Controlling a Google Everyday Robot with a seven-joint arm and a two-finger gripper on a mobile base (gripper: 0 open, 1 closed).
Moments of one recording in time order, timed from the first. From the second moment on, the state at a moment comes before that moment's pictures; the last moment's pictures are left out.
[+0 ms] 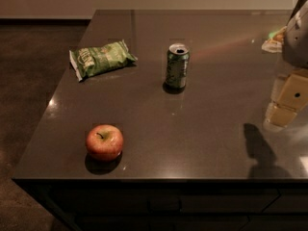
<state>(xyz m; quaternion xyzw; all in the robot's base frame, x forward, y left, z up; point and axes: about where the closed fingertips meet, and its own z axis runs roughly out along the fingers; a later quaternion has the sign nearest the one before) 0.438 -0.217 0.976 -0.60 0.78 -0.03 0.16</state>
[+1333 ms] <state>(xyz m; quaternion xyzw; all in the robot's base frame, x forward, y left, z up) 0.442 -0.113 0.974 -0.64 0.73 0.07 0.21</state>
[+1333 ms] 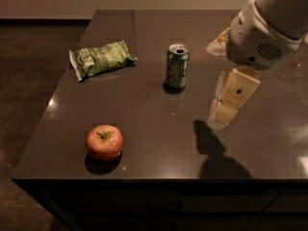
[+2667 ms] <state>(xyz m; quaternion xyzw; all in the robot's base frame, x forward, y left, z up) 0.392 0.032 0.937 -0.69 0.67 0.15 0.24</state>
